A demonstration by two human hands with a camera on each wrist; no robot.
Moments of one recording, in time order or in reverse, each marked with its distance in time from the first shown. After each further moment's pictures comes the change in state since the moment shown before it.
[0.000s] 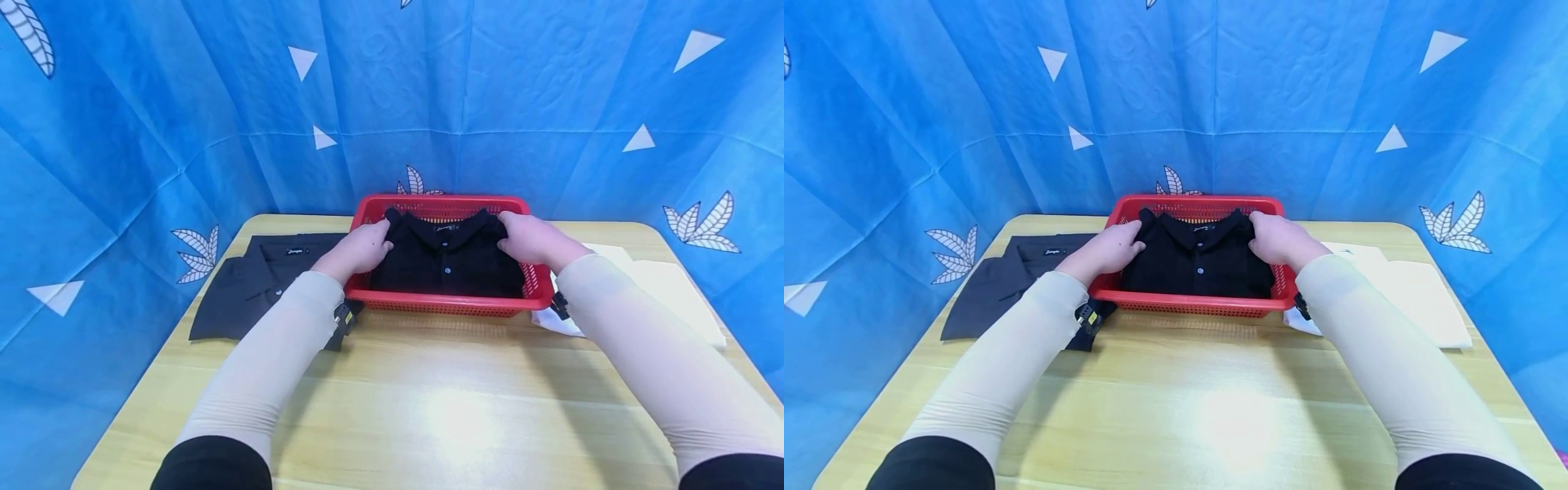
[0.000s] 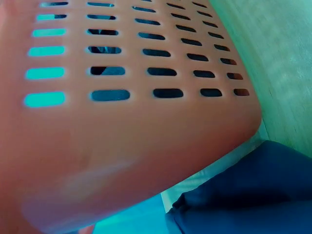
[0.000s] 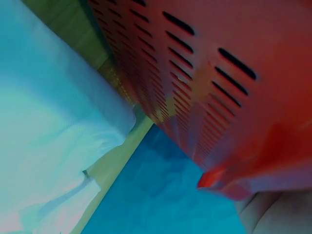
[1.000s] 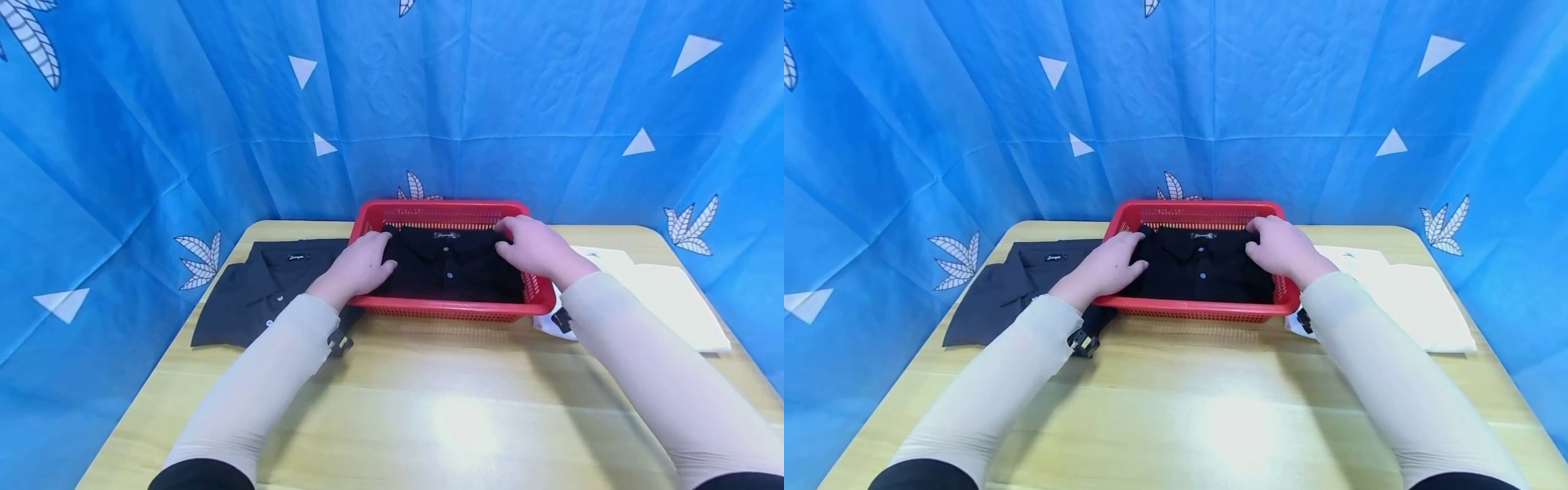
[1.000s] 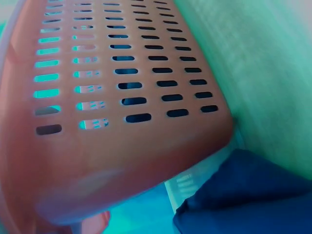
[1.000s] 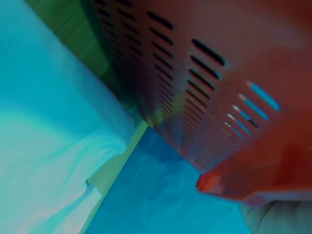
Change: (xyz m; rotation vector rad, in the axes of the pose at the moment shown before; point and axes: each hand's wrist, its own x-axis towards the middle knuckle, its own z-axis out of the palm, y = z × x) left_hand -0.030 0.004 0.013 0.034 0.162 0.044; right_hand -0.013 0.001 0.008 0.077 0.149 0.008
